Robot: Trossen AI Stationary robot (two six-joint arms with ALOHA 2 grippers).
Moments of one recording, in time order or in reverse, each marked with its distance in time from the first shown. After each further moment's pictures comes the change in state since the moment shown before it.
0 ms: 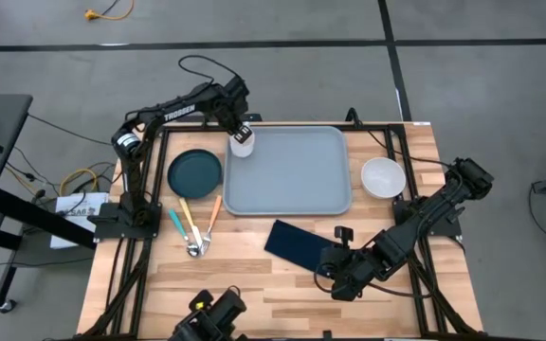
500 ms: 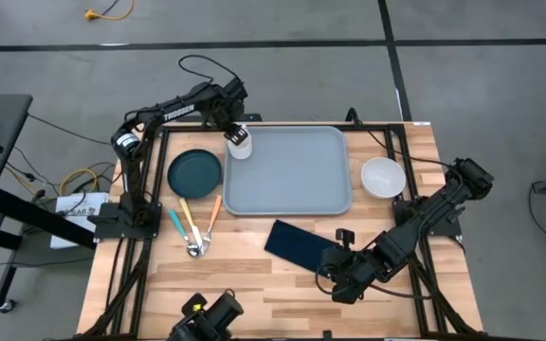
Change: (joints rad) left arm 0.000 -0.010 0.011 -0.119 -0.043 -0.017; right arm 0.009 0.000 0.000 0.010 -0.021 0.045
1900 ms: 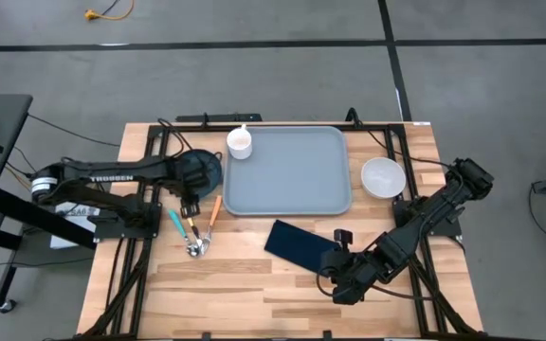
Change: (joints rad) left arm -0.522 -0.798 -0.895 0.082 -0.097 0.001; right arm 0.013 0.000 0.000 0.027 0.029 -0.063
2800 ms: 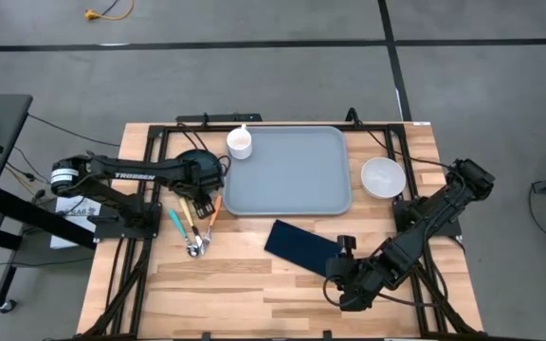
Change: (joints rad) left arm -0.014 0.202 0.006 0.116 -0.018 -0.246; right arm 0.053 0.000 0.000 -0.010 0.000 0.001
